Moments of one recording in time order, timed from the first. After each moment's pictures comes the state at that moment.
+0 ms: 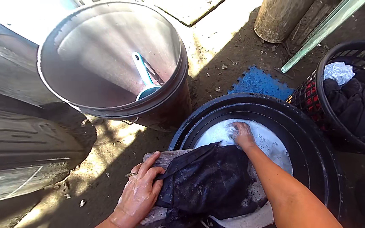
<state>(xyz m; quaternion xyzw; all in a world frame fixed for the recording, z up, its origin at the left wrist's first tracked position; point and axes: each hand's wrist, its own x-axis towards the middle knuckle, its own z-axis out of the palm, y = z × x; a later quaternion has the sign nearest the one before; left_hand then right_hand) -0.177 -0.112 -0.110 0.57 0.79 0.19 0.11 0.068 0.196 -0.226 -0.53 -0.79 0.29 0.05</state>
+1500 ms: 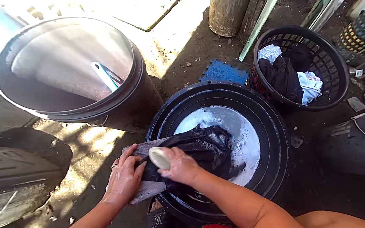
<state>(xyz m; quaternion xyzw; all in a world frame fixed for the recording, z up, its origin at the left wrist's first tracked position) -0.187 -0.106 -0.110 0.59 0.78 0.17 0.15 0.011 -0.014 -0.099 -0.39 -0.79 0.47 0.06</state>
